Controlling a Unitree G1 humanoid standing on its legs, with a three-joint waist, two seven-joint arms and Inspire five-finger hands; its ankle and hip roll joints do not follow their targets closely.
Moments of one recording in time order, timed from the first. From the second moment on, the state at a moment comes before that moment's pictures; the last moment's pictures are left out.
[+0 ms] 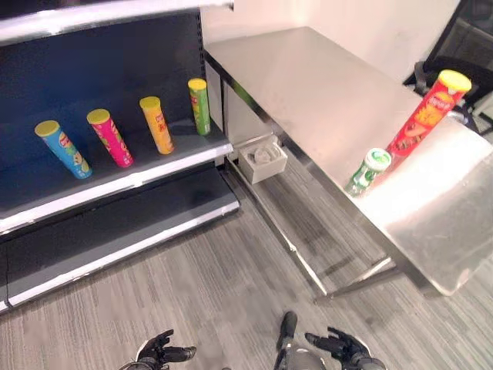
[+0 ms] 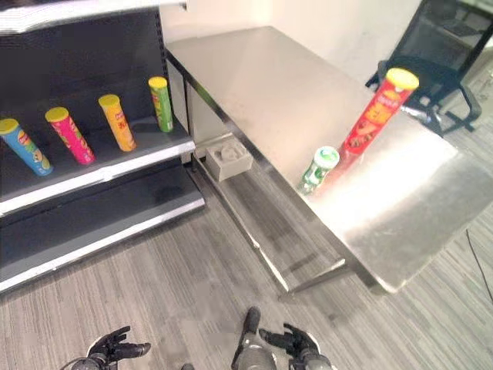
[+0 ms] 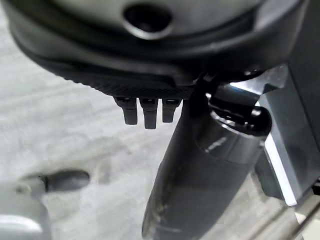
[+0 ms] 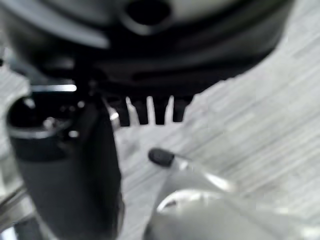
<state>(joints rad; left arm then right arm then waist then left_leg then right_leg) 0.03 0.27 -0.11 1.05 -0.31 -0.02 0.03 0.00 -0.27 0.12 1.06 0.28 0.01 0.00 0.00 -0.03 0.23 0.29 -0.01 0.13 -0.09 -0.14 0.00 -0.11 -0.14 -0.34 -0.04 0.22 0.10</state>
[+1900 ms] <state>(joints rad) 0.00 0.31 -0.14 1.04 -0.24 -0.03 0.01 0.21 -0.80 -0.79 0.58 0.39 -0.01 -0.32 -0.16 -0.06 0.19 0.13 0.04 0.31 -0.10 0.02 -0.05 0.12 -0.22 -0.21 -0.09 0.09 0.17</state>
